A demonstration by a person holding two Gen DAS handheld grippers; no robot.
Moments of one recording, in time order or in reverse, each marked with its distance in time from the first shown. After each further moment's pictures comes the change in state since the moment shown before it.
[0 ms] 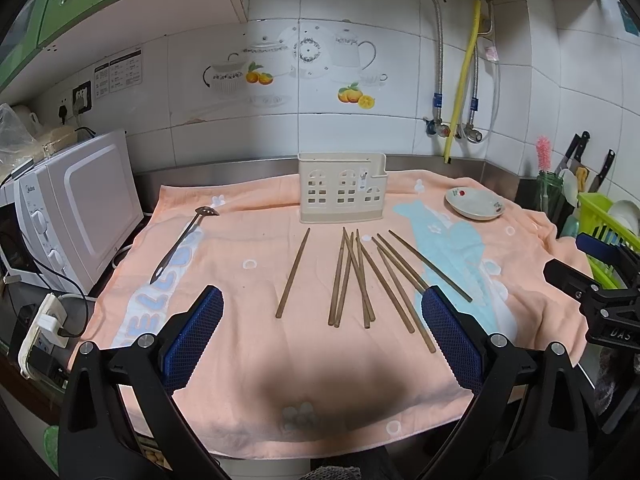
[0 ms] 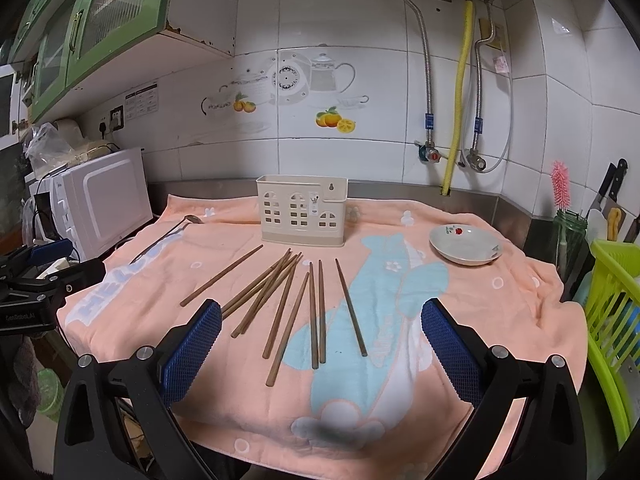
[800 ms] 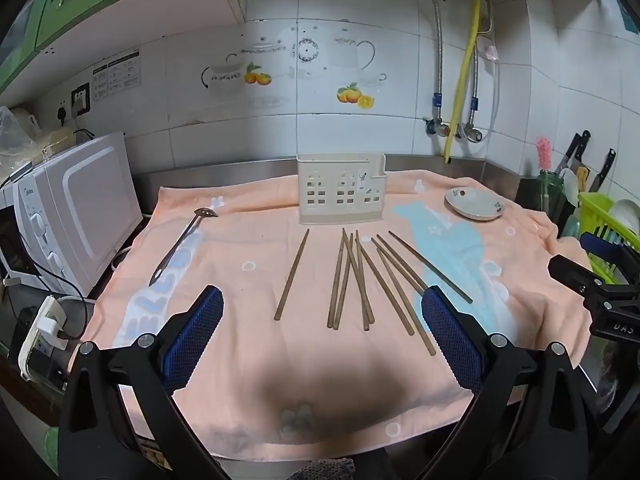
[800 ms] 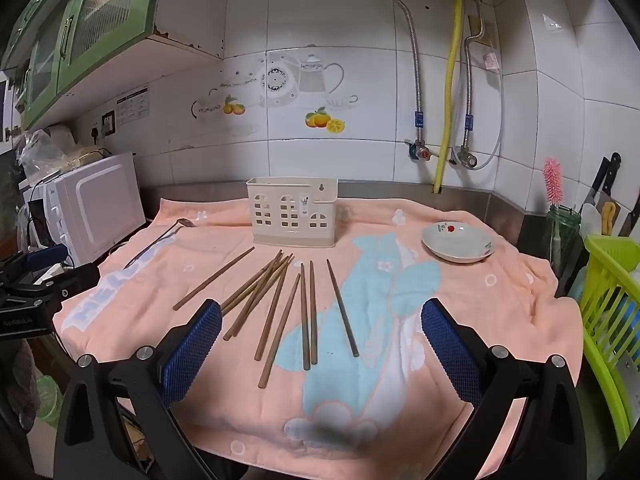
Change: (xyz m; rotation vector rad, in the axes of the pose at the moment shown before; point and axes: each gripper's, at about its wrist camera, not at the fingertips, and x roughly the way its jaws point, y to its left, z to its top) left arm -0.004 -0.006 -0.002 0.001 -0.016 0.007; right arm -0.004 -0.008 0.005 0.017 -0.001 -0.021
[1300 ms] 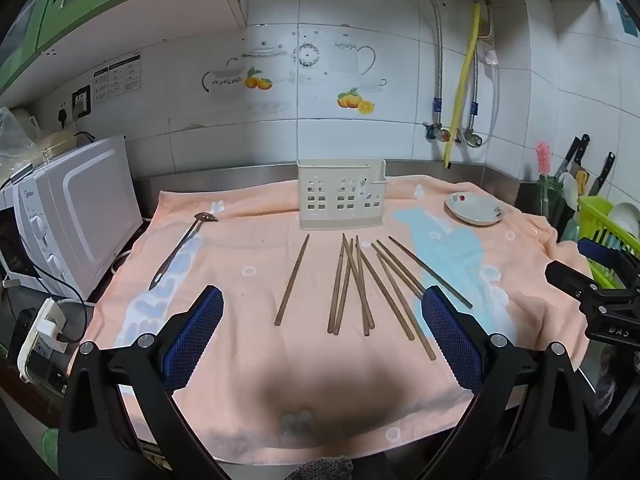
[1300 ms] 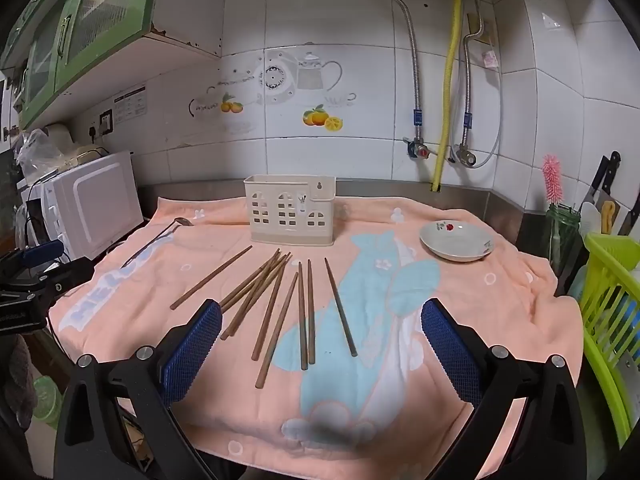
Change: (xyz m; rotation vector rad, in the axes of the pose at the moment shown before) left arm 0.002 0.003 0.009 0.001 -0.019 -0.006; right arm 0.007 -0.002 -0.005 0.011 0.012 0.004
